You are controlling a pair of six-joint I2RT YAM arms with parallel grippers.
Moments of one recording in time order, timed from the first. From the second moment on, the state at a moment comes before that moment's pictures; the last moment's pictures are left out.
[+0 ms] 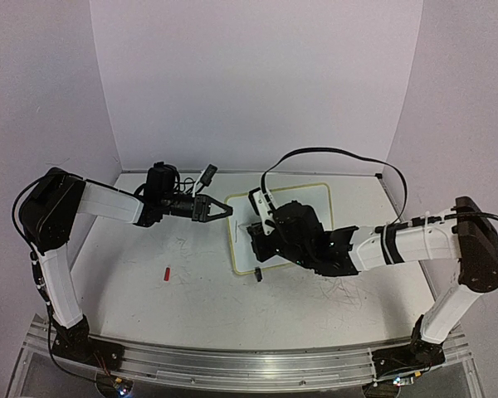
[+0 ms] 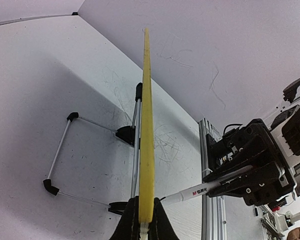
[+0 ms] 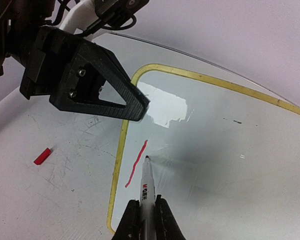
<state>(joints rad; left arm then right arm) -0.52 1.89 1.08 0.47 0.98 -0.41 1.06 1.68 1.02 0.21 0.38 0.19</state>
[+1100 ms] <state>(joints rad) -0.52 1.89 1.08 0.47 0.98 -0.41 1.05 1.69 1.04 0.23 0.40 0.19</state>
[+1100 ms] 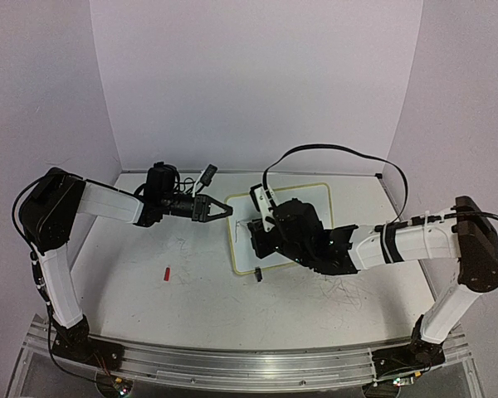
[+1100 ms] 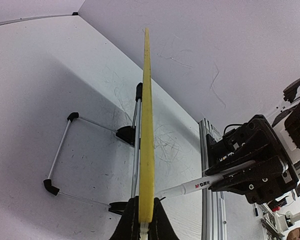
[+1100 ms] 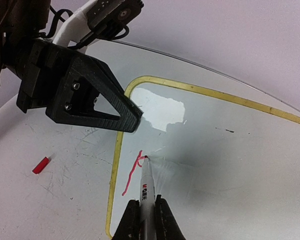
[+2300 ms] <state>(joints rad) -0.52 1.89 1.08 0.47 0.98 -0.41 1.06 1.68 0.99 0.24 0.39 0.24</state>
